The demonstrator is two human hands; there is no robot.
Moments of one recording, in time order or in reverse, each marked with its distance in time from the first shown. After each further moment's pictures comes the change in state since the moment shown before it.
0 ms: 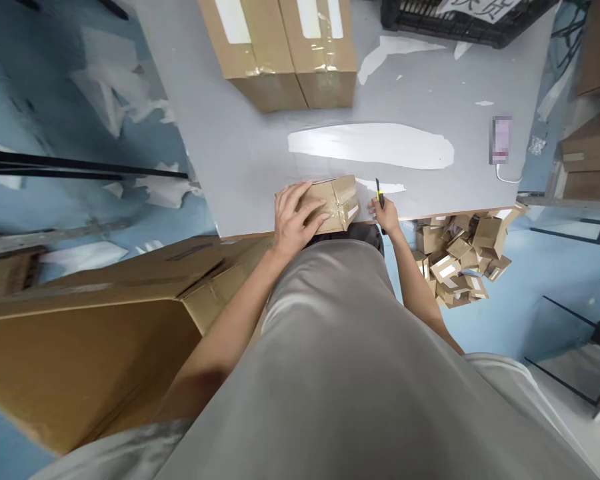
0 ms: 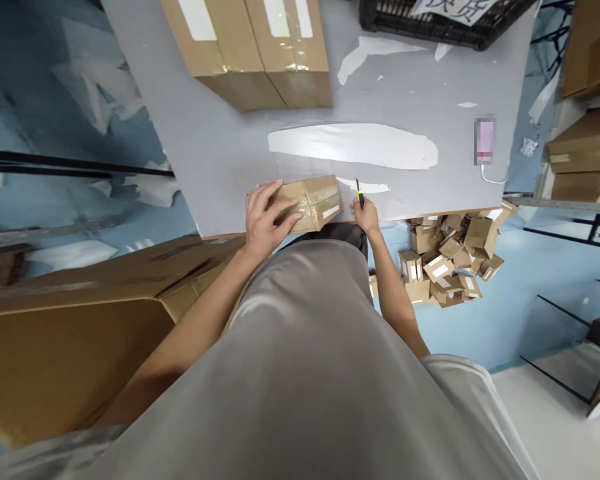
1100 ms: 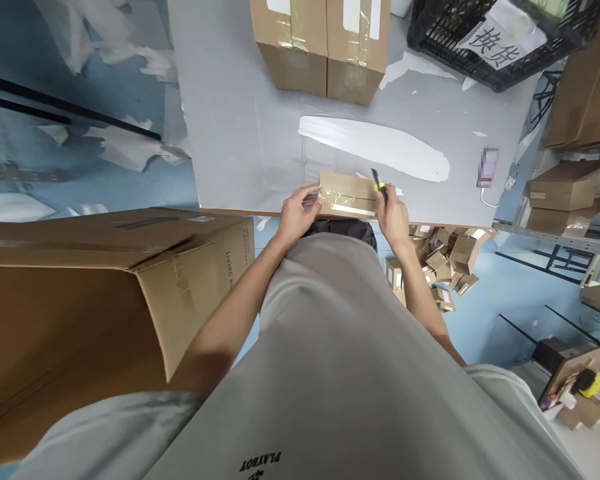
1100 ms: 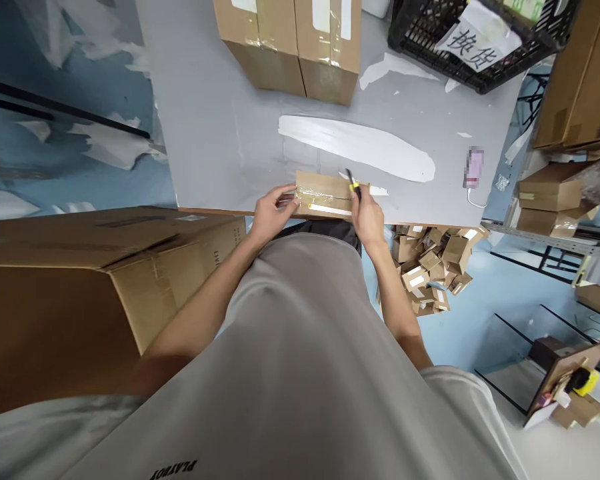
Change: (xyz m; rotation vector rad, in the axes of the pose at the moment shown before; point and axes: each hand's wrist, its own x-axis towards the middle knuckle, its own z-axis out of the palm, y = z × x) left_hand -0.024 -0.003 0.035 -0.459 0.051 -0.434; right_hand -0.089 -0.087 -0.034 -0.787 0.037 -0.372
